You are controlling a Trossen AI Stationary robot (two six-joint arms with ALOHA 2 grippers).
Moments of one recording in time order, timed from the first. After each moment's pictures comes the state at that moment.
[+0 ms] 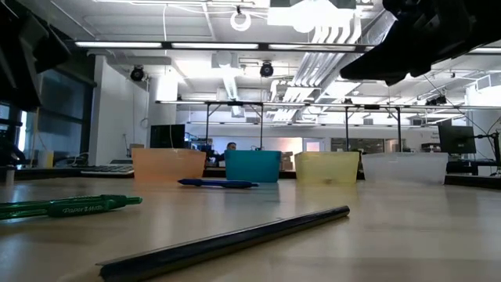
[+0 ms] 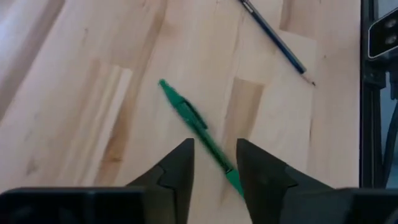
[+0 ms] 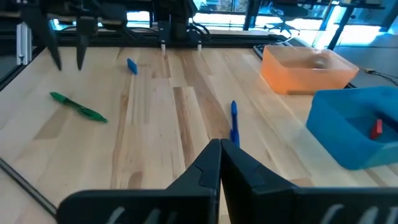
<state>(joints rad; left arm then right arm) -0.70 1.63 0.96 -0.46 -0.49 -0.97 0.44 1.20 0.41 0.44 0.61 0.13</state>
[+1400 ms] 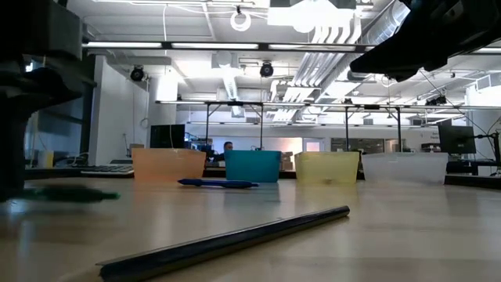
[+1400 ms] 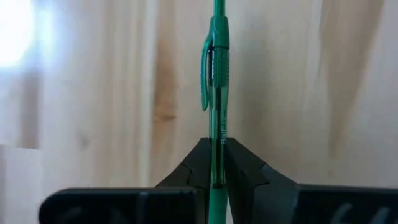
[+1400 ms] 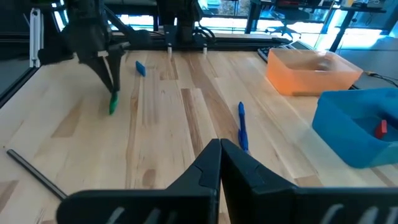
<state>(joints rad) -0.65 1.80 1.02 -0.69 -0.38 -0.76 0.52 1.20 0.41 0.43 0.68 0.16</state>
